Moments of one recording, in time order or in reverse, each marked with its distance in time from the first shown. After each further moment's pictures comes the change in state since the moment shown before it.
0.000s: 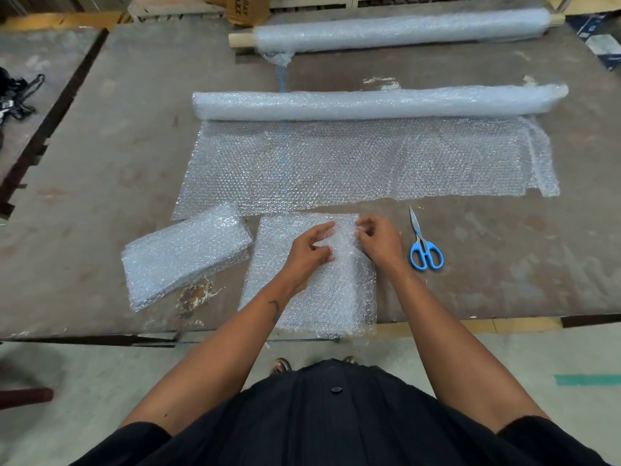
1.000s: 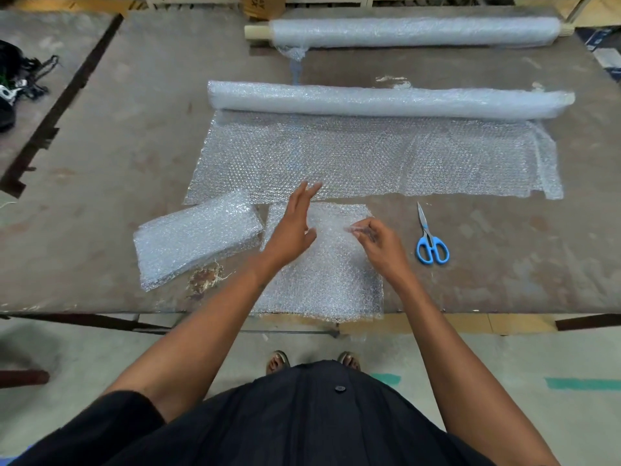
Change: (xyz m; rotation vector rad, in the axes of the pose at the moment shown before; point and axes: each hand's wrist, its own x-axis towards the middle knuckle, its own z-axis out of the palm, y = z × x) left_hand -0.012 0.033 -0.056 0.865 0.060 0.463; right_hand -0.071 -0.047 -0.021 0.394 -0.165 -0.136
